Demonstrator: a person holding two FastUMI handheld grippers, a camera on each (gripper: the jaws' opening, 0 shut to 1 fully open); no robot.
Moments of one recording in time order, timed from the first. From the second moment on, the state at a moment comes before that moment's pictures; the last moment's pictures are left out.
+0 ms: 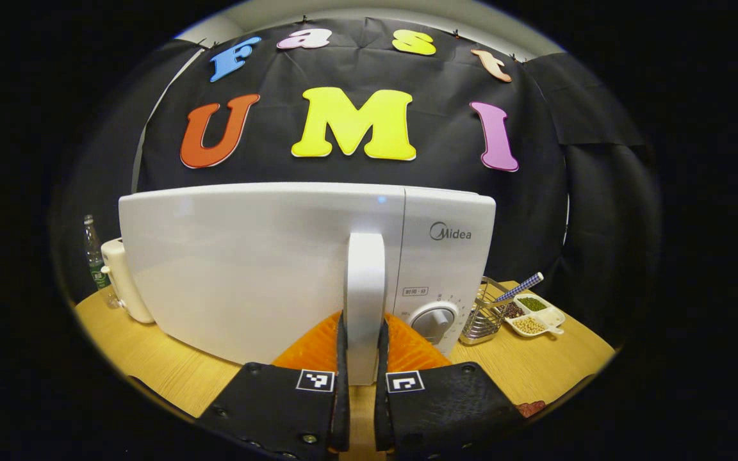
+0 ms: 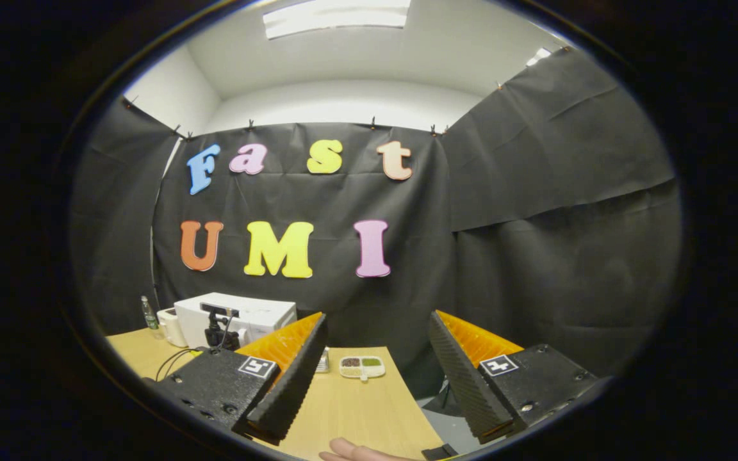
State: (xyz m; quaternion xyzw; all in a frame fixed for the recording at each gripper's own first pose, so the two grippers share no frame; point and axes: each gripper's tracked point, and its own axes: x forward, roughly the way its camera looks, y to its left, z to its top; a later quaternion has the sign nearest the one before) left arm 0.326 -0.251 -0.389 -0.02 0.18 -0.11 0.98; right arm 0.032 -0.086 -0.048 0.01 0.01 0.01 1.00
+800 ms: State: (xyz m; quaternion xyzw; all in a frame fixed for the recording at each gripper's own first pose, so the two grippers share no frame) left arm 0.289 -0.236 -0.383 -0.01 0.20 -0.11 0.97; right arm 0.033 -0.085 -0.064 0.01 0.02 0.01 1.00
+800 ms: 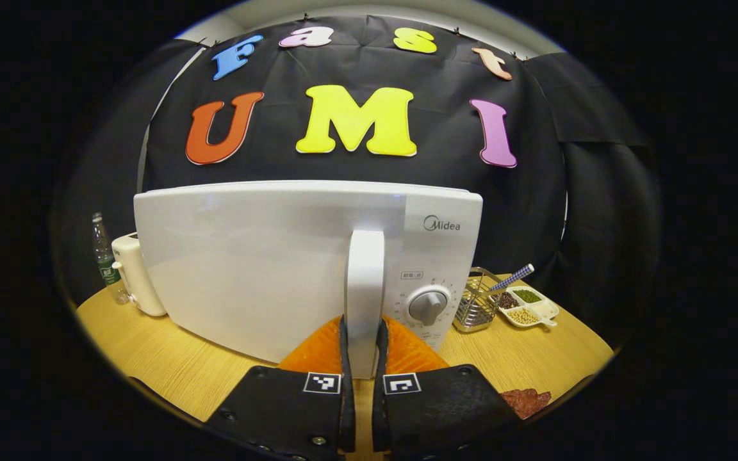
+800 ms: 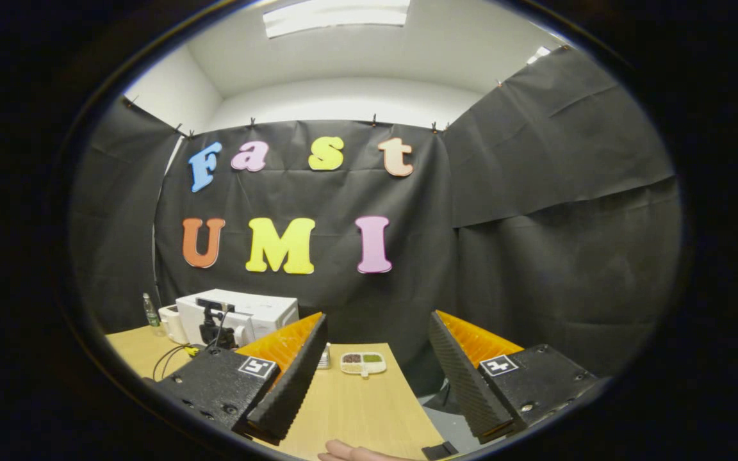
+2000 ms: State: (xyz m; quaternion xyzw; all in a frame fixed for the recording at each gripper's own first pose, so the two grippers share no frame) left arm 0.100 0.008 -0.365 -0.04 0.19 -0.09 0.98; right arm -0.006 0.031 -0.065 0.00 0.03 0.10 0.99
